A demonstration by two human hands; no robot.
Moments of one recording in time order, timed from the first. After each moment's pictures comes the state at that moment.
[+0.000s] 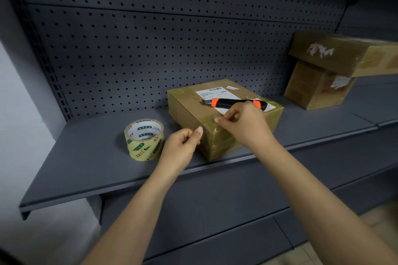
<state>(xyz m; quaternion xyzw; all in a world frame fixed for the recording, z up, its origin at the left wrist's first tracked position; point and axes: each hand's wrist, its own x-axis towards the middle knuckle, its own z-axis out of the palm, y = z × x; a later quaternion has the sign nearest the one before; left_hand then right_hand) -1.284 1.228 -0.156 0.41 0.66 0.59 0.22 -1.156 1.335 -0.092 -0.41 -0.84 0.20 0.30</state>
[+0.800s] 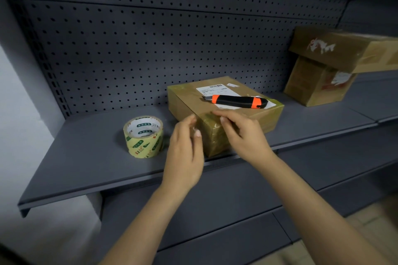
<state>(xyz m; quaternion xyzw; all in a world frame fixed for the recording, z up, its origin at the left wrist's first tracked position) -1.259 1.218 -0.171 0.49 0.67 0.57 -0.01 -1.141 1.332 -0.129 -0.21 -0.87 0.20 0.40</state>
